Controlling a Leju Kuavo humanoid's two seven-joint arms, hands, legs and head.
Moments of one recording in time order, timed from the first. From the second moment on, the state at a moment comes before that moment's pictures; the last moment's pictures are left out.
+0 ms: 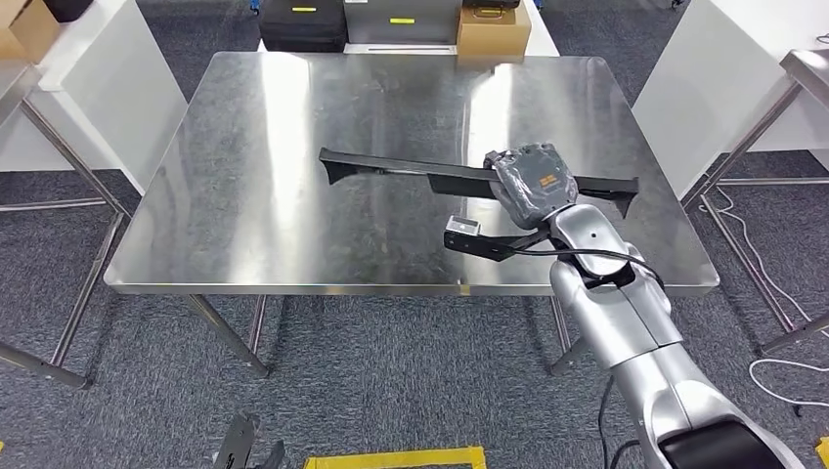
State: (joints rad) left arm -0.12 -0.11 0.21 -0.20 -0.38 0.25 -0.46; right arm -0.77 -0.13 0.50 -1.05 1.32 -0.28 -0.16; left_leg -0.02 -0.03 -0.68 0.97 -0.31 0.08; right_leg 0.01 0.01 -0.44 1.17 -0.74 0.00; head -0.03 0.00
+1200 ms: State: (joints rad) left arm -0.11 -0.14 0.28 -0.20 -0.37 0.40 -0.60; right arm -0.87 0.00 0.56 -0.80 1.21 -0.36 -0.30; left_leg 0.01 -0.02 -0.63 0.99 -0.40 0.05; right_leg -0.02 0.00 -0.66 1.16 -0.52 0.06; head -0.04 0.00
